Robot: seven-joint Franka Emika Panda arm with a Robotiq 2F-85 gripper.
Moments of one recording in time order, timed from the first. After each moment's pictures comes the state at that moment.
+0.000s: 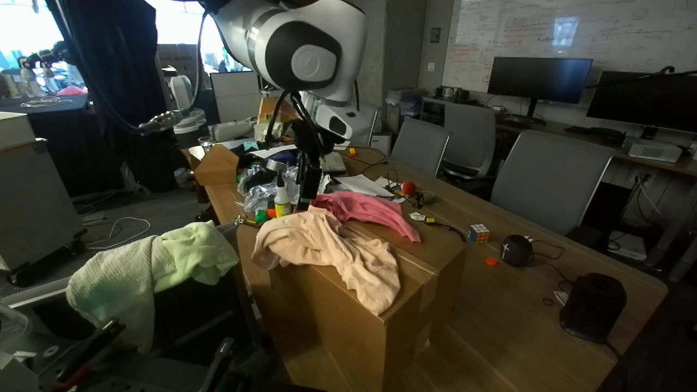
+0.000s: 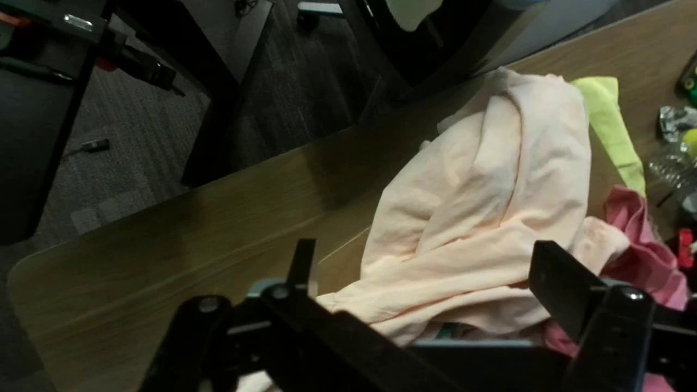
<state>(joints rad) -0.20 0.00 -0.21 -2.36 0.32 2.25 0.54</state>
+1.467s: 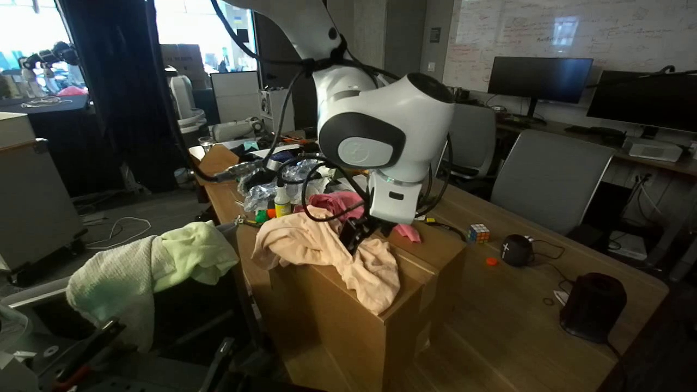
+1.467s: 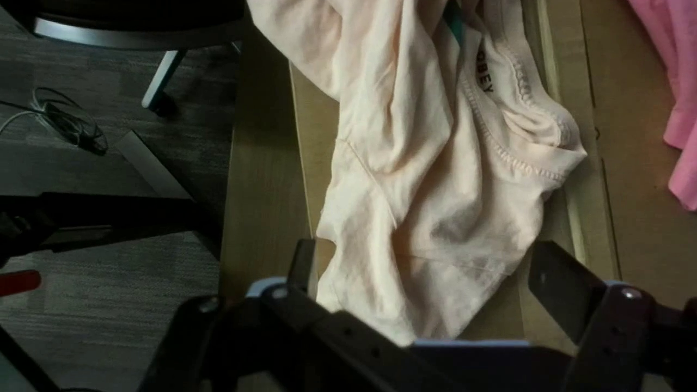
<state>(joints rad) -0.32 0.27 -0.33 -2.30 0.73 2.49 1.02</state>
